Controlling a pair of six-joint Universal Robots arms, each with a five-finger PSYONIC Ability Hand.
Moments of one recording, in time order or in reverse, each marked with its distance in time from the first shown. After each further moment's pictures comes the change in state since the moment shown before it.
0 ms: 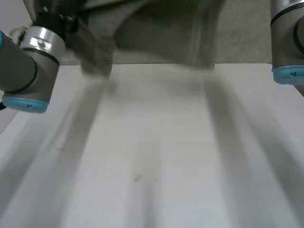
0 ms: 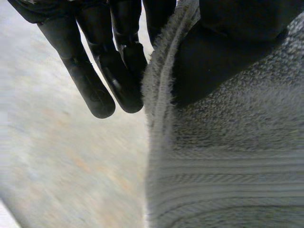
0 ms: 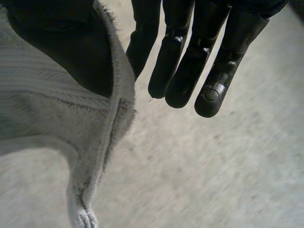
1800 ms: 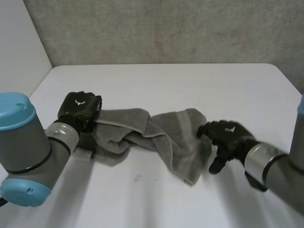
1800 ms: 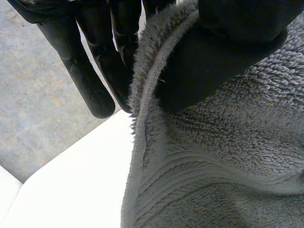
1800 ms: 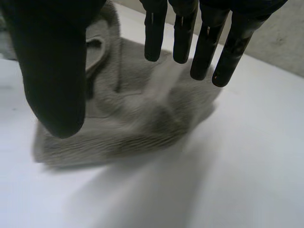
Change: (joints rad) left arm -0.065 0.100 -0.551 -0.258 -0.129 -0.141; right arm -0.006 -0.191 0.795 0.574 -0.280 0.417; left_hand -0.004 -0.001 -0.001 0.000 -0.005; right_hand -0.628 -0.794 -0.786 -0.798 -0.763
